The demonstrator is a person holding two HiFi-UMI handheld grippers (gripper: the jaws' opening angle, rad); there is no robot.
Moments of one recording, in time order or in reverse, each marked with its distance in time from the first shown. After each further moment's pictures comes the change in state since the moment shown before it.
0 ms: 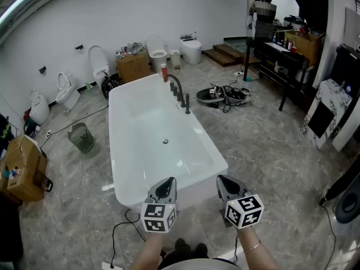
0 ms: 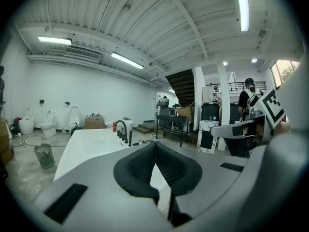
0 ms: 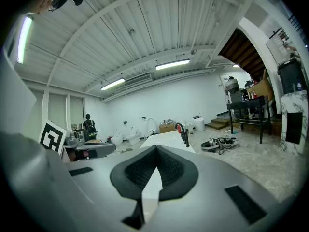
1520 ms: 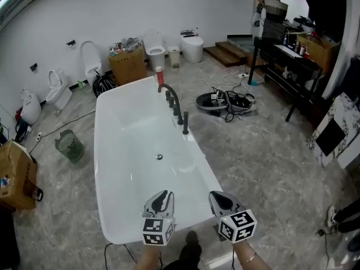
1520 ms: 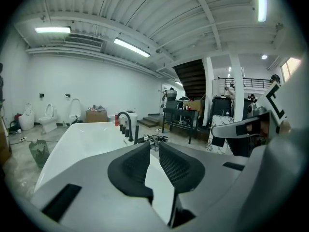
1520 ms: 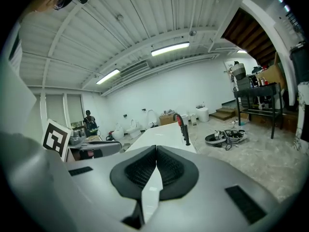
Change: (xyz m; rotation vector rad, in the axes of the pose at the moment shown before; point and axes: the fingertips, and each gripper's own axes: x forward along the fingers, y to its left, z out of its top) left arm 0.377 0.176 0.024 -0.029 0.087 0.037; right arm 0.365 -0.192 0.040 0.036 0.117 0.044
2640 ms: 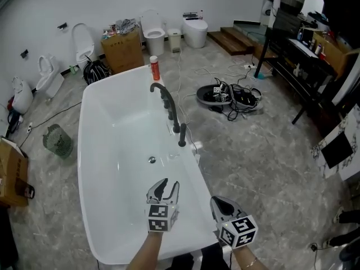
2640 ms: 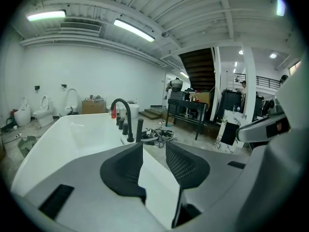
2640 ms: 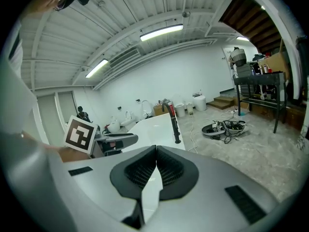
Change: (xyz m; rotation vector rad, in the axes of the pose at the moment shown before) left arm 0.395 0.130 0.020 -0.035 0.119 0.016; right arm 0.283 -0.216 0.044 0.054 0.146 -0.013
